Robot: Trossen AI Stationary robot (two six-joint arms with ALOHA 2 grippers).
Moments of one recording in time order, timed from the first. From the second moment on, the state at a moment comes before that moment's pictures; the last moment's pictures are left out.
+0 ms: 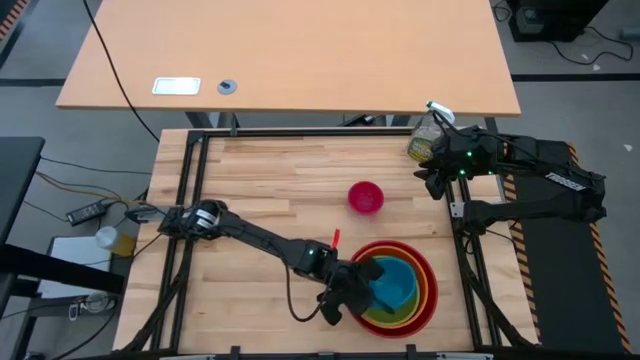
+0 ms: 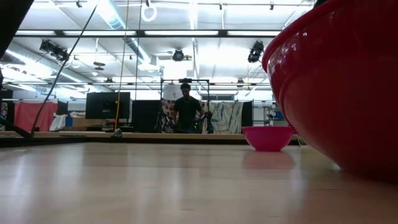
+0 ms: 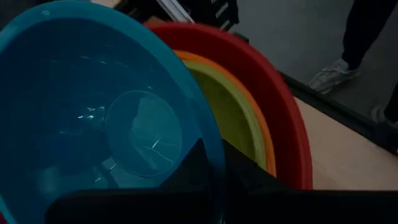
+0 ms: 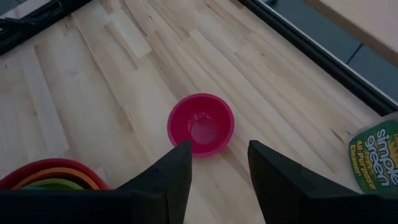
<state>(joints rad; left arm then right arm) -0.36 2.22 1.97 -0.44 0.11 0.51 -0.27 0.84 1.16 -1.12 0.08 0.36</state>
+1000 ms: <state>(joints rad) -0.32 2.22 1.84 -0.34 0.14 0.47 -0.27 0.84 1.16 -1.11 0.09 0.36</state>
